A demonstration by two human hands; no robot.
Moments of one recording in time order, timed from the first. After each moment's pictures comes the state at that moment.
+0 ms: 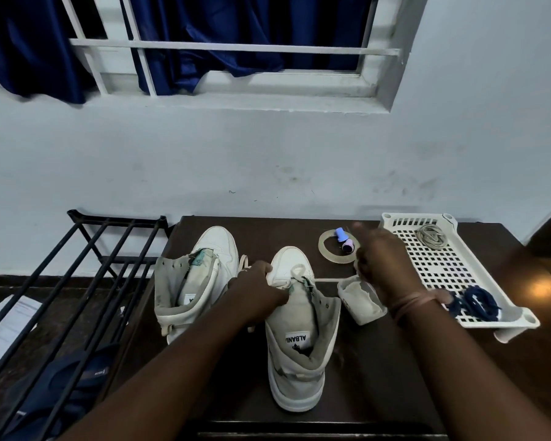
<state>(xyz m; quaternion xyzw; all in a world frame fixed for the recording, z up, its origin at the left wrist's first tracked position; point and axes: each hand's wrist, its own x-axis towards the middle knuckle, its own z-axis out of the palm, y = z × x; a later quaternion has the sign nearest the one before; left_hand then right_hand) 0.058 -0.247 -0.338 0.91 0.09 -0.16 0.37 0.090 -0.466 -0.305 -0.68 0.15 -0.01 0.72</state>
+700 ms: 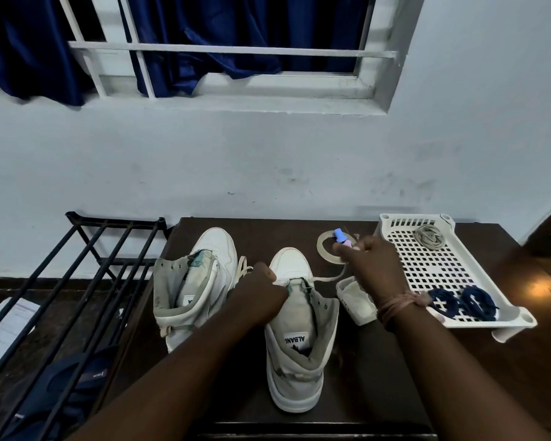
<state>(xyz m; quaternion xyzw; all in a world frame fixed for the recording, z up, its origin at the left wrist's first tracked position) 0.063 -0.255 -0.354 0.91 0.11 -0.14 0.38 0.090 -0.463 -0.322 -0.82 0.13 -0.09 0.56</state>
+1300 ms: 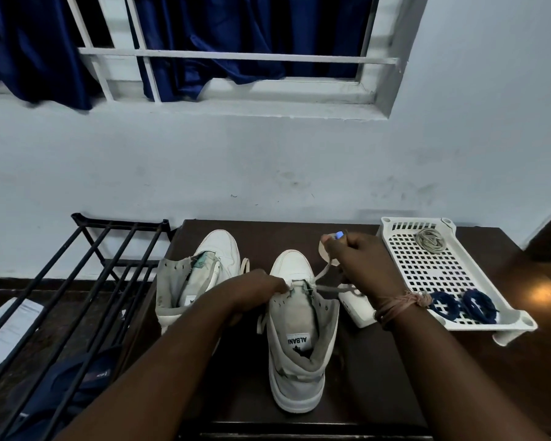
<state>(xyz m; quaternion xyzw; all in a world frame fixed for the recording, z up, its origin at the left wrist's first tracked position) 0.072 -0.236 -0.329 0.82 0.10 -0.28 0.49 0.083 -0.448 -0.301 -0.84 0.00 -0.07 0.53</state>
